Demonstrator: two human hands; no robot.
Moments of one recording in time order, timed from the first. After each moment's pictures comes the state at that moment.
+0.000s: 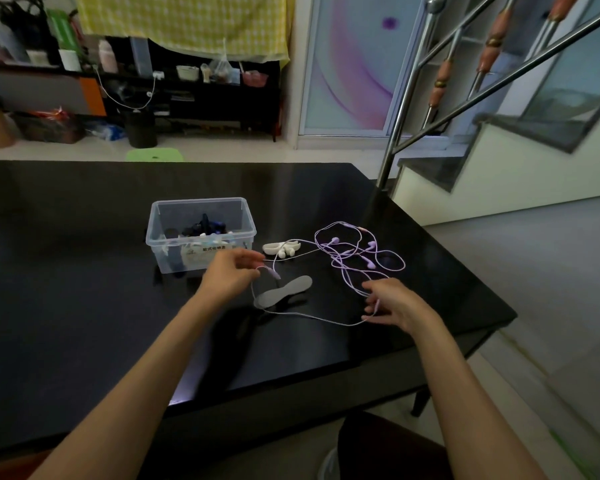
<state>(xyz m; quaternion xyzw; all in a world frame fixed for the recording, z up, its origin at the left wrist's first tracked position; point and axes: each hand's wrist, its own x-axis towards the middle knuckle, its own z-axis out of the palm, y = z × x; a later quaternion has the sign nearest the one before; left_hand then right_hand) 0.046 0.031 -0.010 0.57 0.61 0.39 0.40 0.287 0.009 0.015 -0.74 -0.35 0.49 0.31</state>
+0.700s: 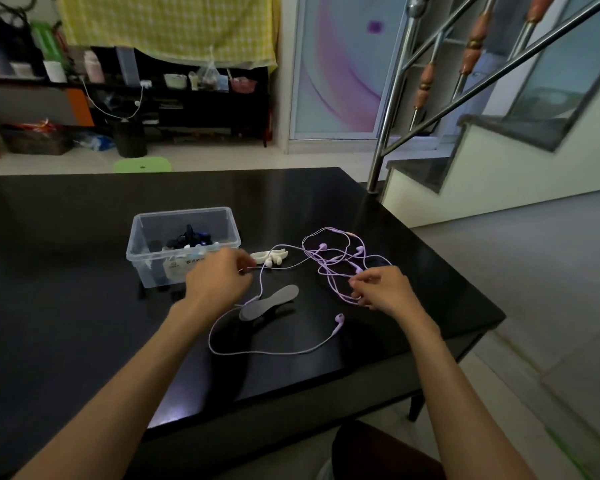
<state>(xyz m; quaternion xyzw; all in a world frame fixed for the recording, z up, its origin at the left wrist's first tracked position) 0.062 0.029 0.023 0.68 0.68 0.22 0.15 0.315 0.029 0.006 -0.72 -0.55 0.30 0.29</state>
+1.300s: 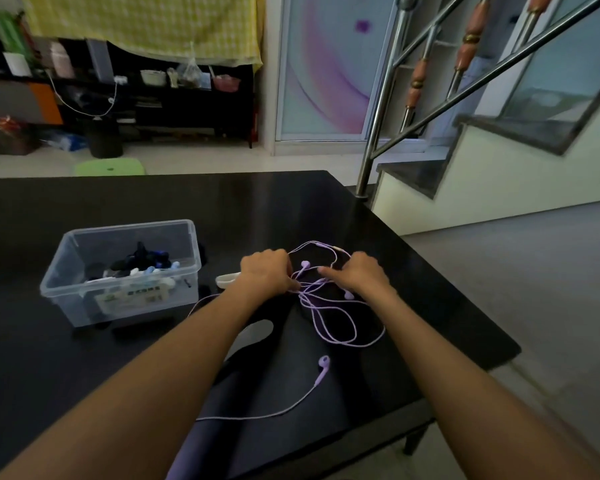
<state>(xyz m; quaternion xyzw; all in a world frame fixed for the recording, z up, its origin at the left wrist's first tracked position) 0.160 0.148 -0.005 0.76 0.63 0.04 0.12 0.322 0.148 -0.019 -0.78 -0.56 0.20 0.16</state>
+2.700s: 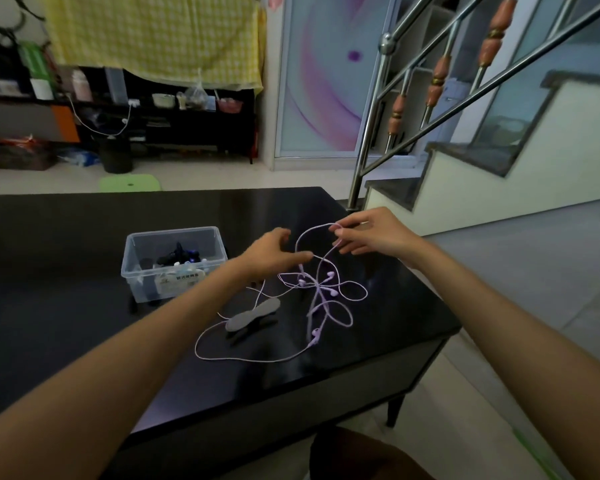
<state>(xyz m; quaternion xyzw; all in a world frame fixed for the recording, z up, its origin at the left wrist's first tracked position) 0.126 0.036 0.090 0.72 0.54 0.27 0.35 0.328 0.028 0.134 -0.57 -0.69 0.34 0.30</state>
